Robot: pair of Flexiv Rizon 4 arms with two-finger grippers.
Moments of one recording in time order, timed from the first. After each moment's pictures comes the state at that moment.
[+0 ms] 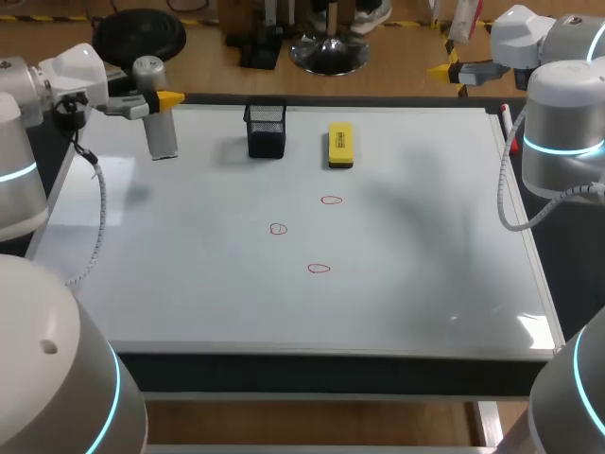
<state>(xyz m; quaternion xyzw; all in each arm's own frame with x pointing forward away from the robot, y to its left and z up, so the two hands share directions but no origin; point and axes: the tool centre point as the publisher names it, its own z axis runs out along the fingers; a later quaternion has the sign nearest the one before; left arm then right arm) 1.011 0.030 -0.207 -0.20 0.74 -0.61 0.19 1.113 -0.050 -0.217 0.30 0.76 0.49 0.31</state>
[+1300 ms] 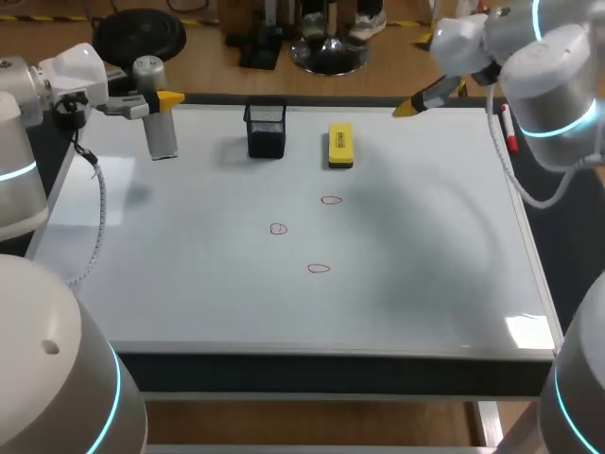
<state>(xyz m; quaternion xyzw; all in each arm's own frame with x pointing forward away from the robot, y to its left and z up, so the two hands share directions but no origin) 1.011 0.030 -0.206 -0.20 0.74 -0.61 0.19 1.093 0.045 -0.271 0.06 0.89 0.39 0.22</state>
